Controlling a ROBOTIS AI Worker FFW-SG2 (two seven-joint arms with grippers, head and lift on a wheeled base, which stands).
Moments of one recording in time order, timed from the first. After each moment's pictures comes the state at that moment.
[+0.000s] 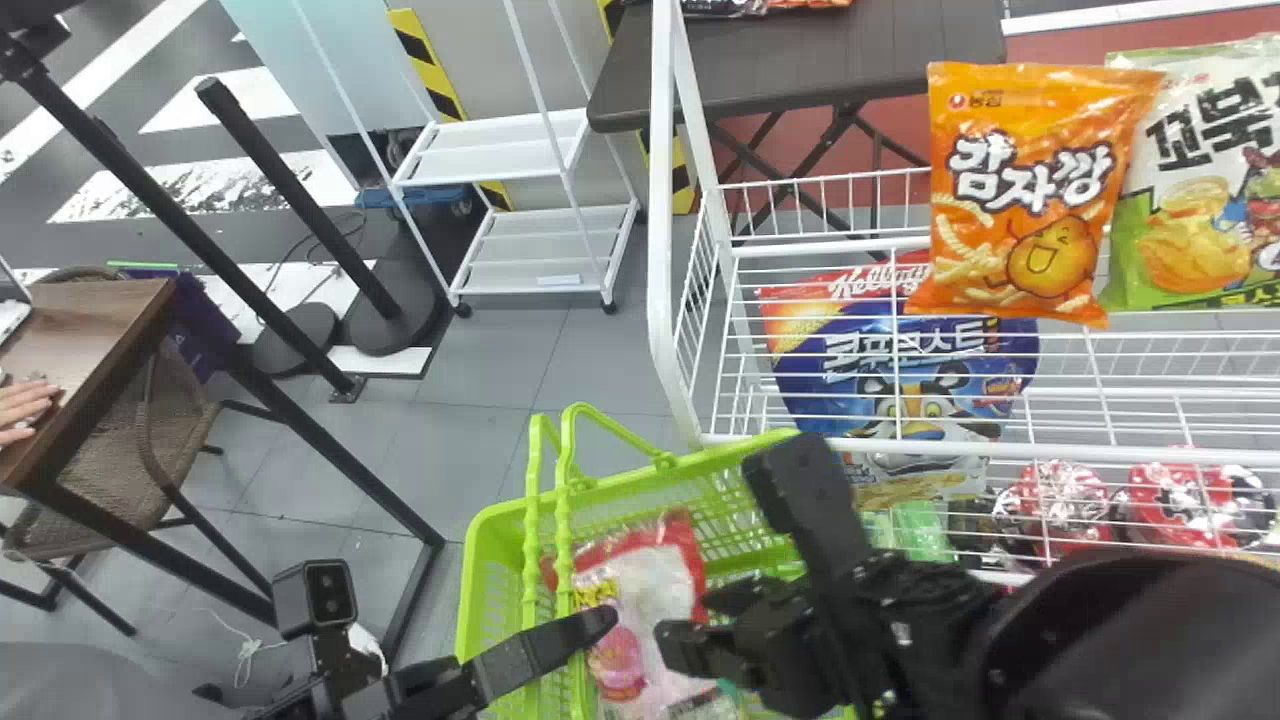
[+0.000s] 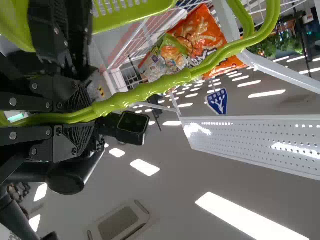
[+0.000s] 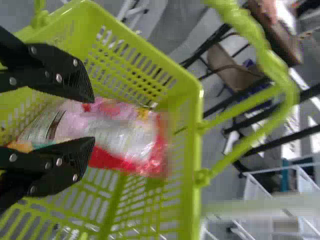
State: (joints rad) left arm 0.55 0.14 0.62 -1.92 0.60 1.14 -1.57; right arm 0.09 -0.03 0.62 -2.01 -0.33 1.16 0.17
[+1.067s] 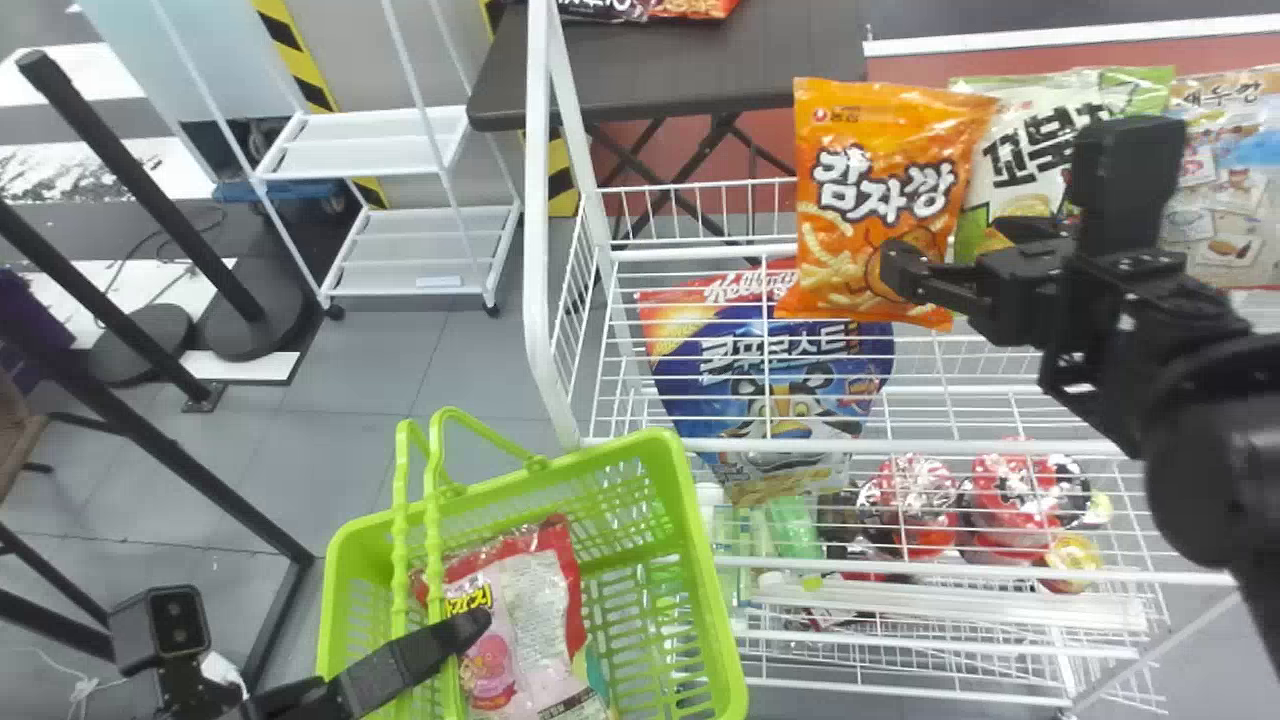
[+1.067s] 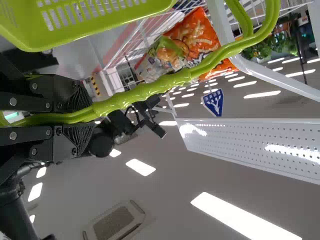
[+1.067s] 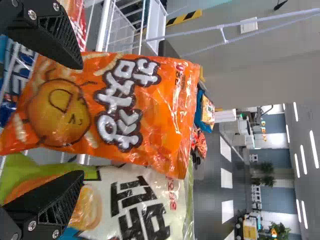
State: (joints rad) left arm 0.52 0.14 0.61 -1.87 0.59 1.14 -1.57; right arm -0.16 -0.08 0.18 -1.67 -0.14 0.59 0.10
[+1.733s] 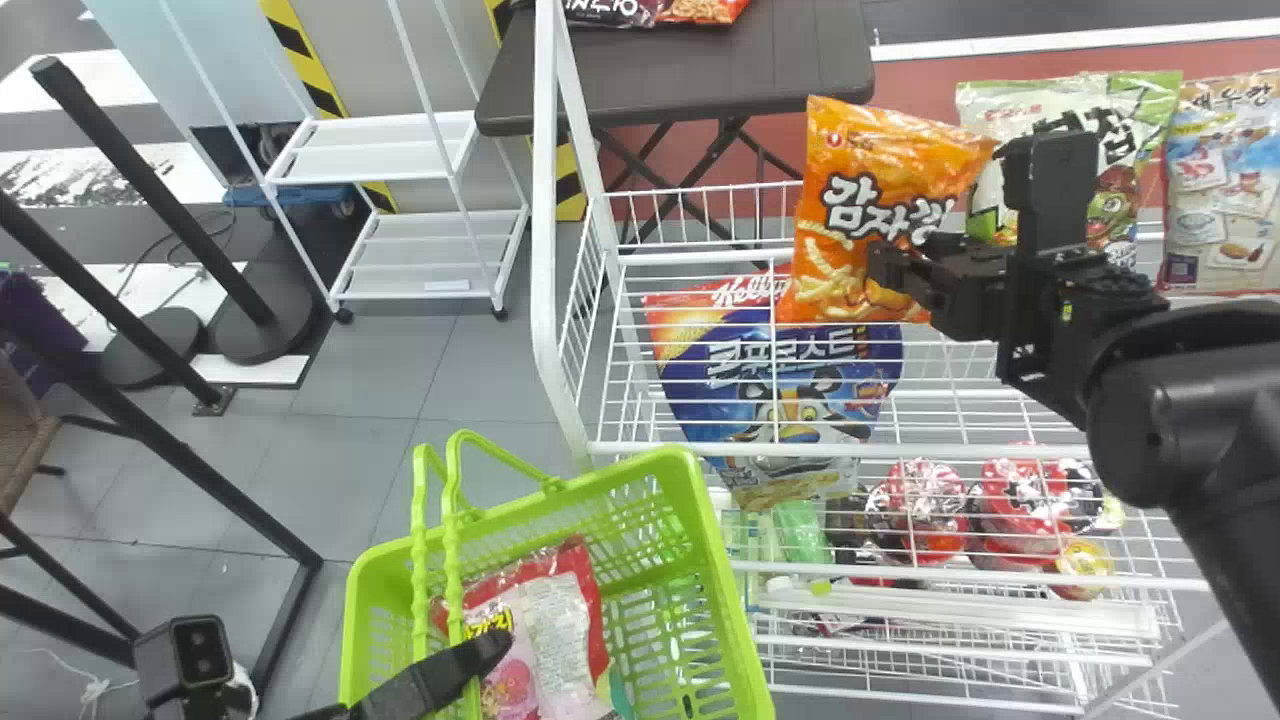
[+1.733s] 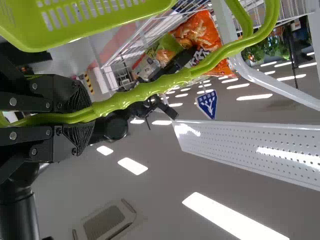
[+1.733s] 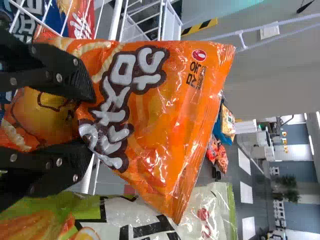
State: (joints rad) left arm 0.55 0.08 0.62 -1.89 0.59 1.13 -1.57; right arm -0.24 -0.07 0.20 -1.46 -0.19 0.53 0.19
